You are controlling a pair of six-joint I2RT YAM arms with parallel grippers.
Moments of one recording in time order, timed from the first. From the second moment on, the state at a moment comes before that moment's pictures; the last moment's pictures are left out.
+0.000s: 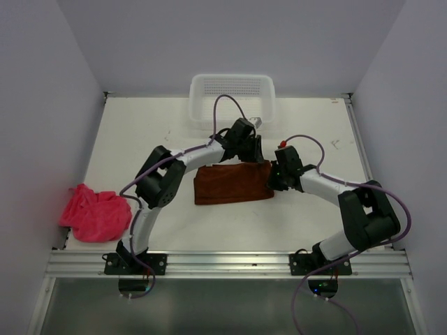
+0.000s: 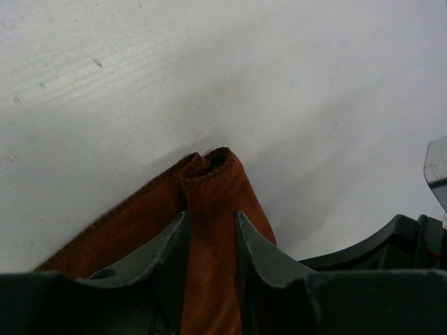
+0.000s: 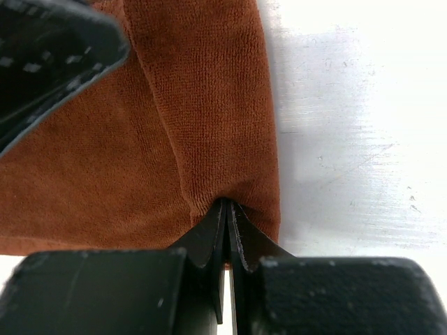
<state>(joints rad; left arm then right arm) -0.74 2.21 1.66 -0.21 0.21 -0.59 0.41 1.51 0.74 -0.22 -0.02 0.63</state>
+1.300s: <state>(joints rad) -0.82 2.18 1.51 -0.12 0.25 -0.60 0.41 1.43 0.73 -0.28 -0.02 0.61</state>
